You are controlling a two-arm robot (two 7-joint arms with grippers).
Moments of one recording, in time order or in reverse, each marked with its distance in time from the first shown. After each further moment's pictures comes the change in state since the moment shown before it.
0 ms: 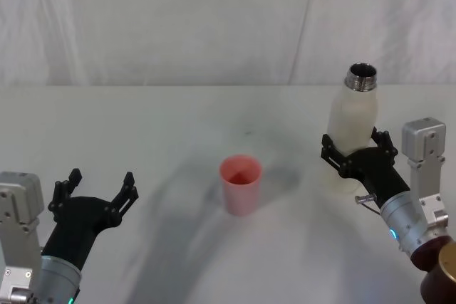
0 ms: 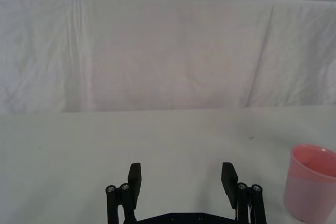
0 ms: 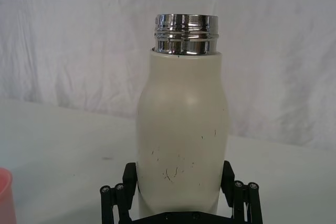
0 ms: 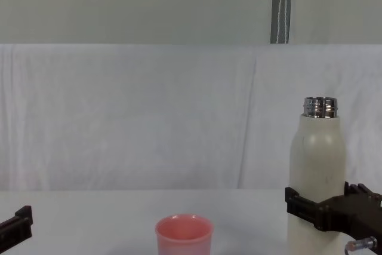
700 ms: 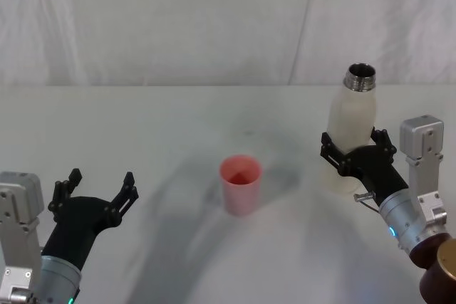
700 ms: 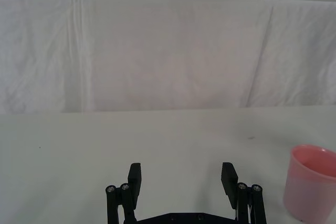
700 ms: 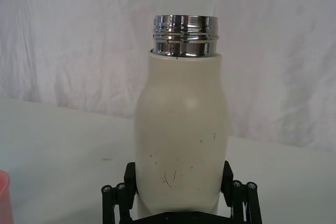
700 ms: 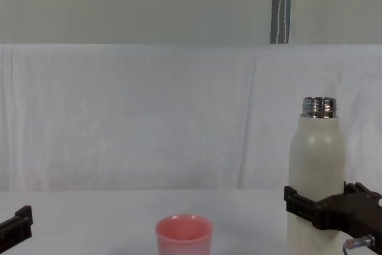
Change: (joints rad) left arm 0.000 0.000 0.000 0.000 0.000 0.000 0.000; right arm 0.010 -0.001 -0.003 0.009 -0.003 0.004 -0.001
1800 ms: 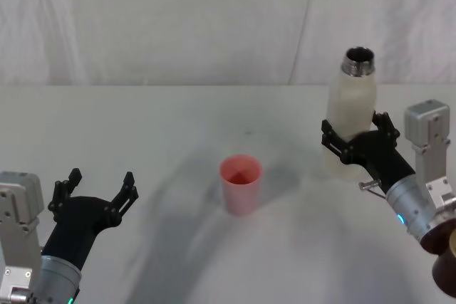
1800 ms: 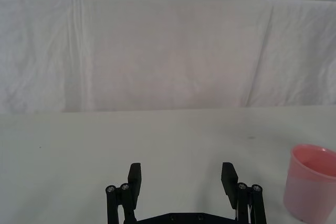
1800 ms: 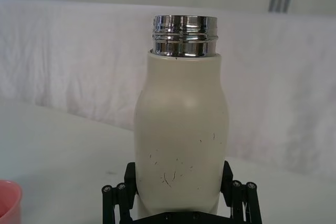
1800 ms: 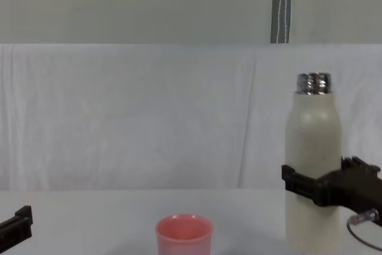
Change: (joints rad) left arm 0.000 0.000 0.000 0.000 0.000 0.000 0.000; right arm 0.012 0.044 -0.014 -0.060 0.000 0.014 0.037
